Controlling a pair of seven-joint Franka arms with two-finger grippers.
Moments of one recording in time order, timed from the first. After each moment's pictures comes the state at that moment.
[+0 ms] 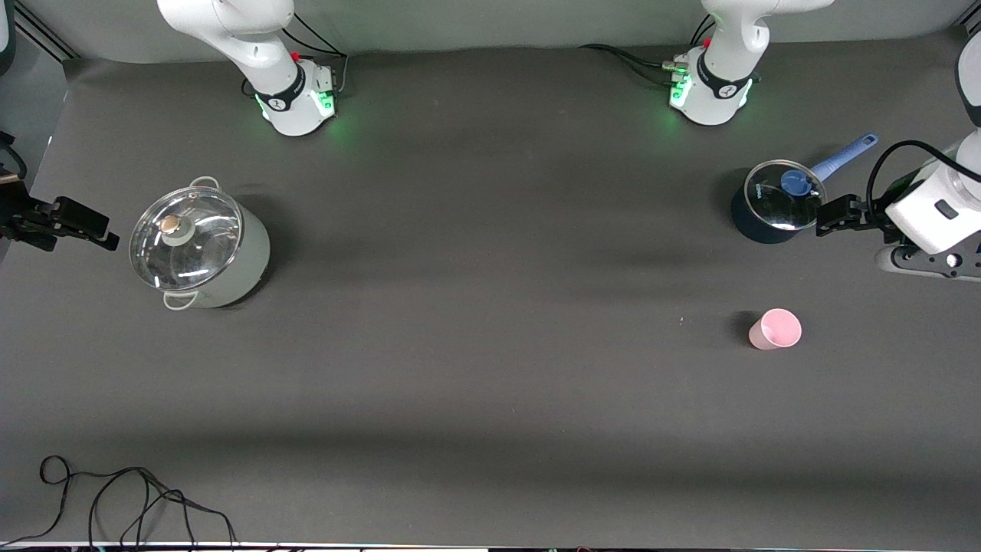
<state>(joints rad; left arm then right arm) 0.02 0.06 -0.05 -1.64 0.01 1.57 0.10 0.00 0.03 -0.07 -1.56 0.04 1.61 -0.03</state>
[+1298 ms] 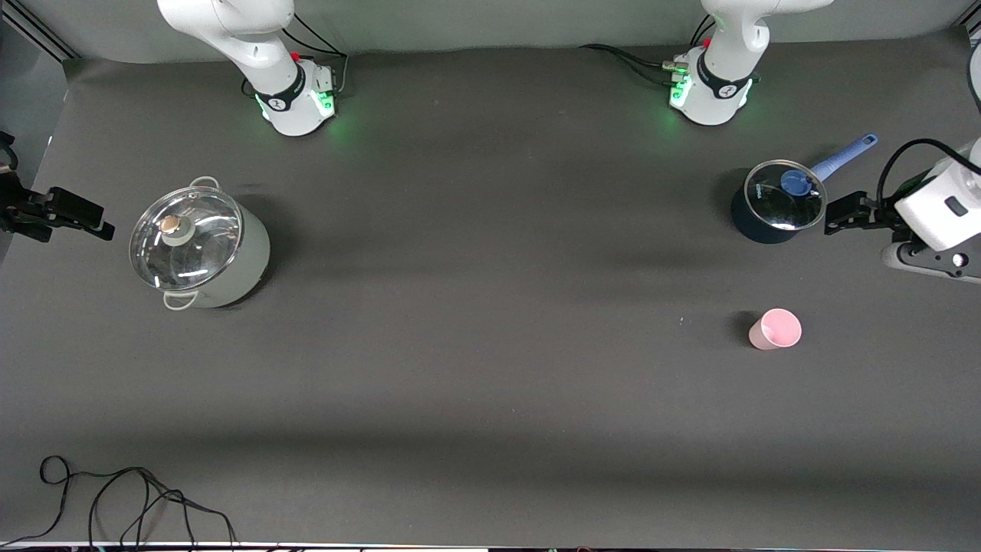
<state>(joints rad) 0.06 0.06 -0.05 -1.64 0.01 1.58 0.26 -0.01 0.03 -0.08 -1.54 0.04 1.56 -0.06</state>
